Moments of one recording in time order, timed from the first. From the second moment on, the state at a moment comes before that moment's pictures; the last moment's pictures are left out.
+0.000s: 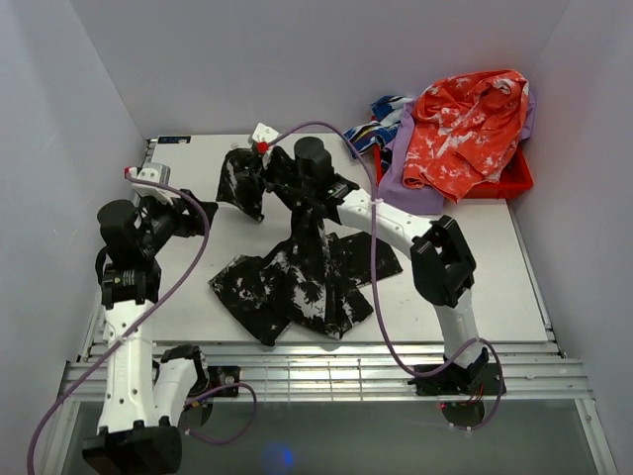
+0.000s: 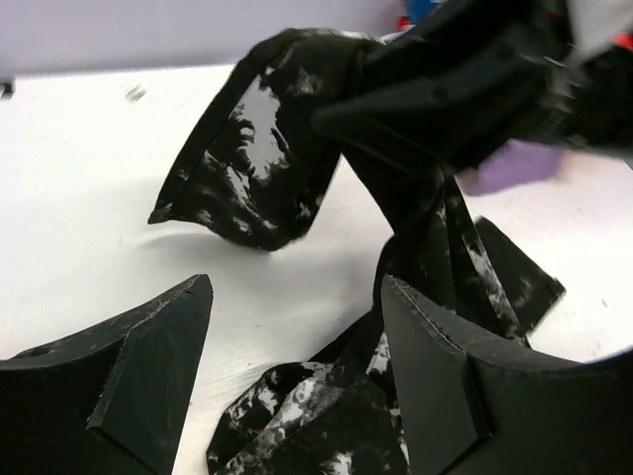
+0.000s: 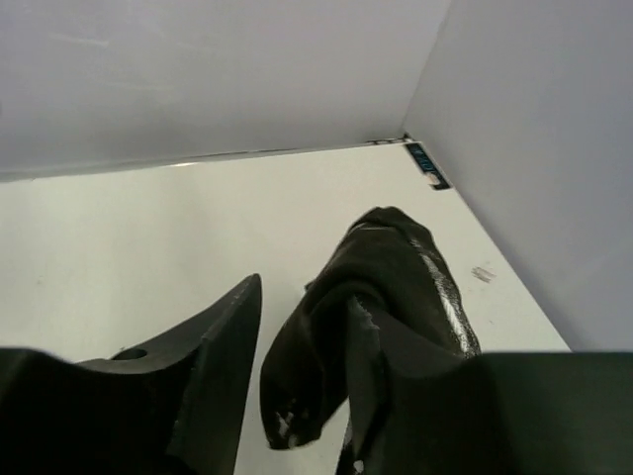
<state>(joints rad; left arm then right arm) 0.13 0.76 0.90 -0.29 0.55 -0.09 0.82 2.02 1.69 0.40 -0.38 -0.21</state>
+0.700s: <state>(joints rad) -0.49 1.27 1.30 -0.76 0.66 0.50 0.23 1.52 1.45 -0.60 -0.73 -0.24</state>
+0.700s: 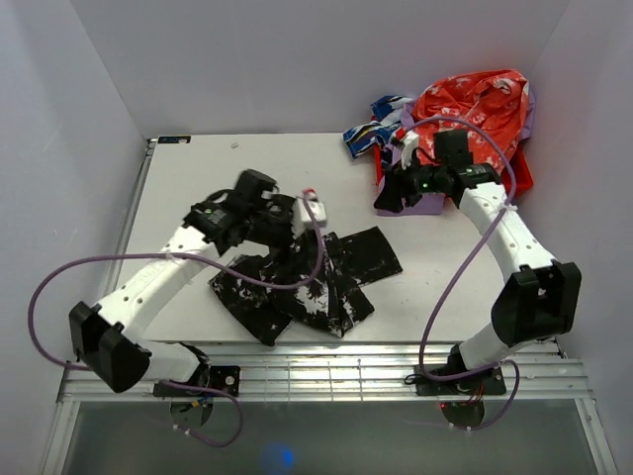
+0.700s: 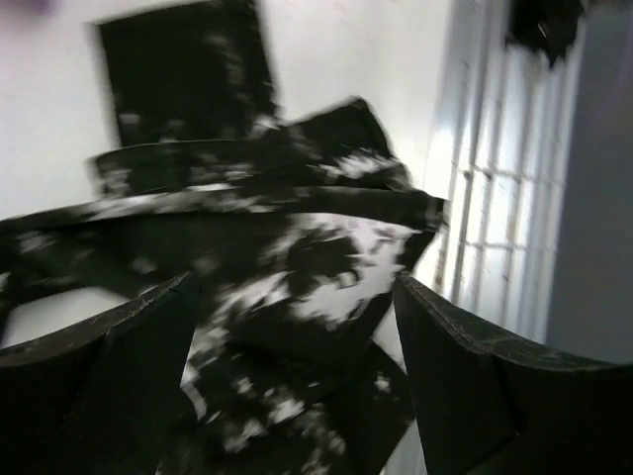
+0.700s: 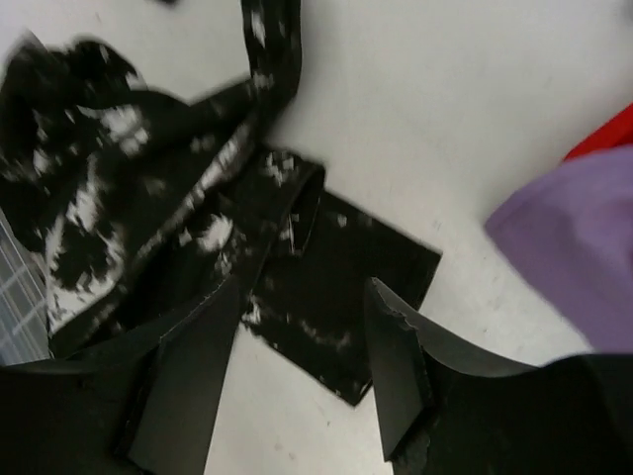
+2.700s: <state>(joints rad) -0.58 1.12 1.32 -0.44 -0.03 0.15 0.16 1.89 1.15 -0.59 -0.66 -0.18</state>
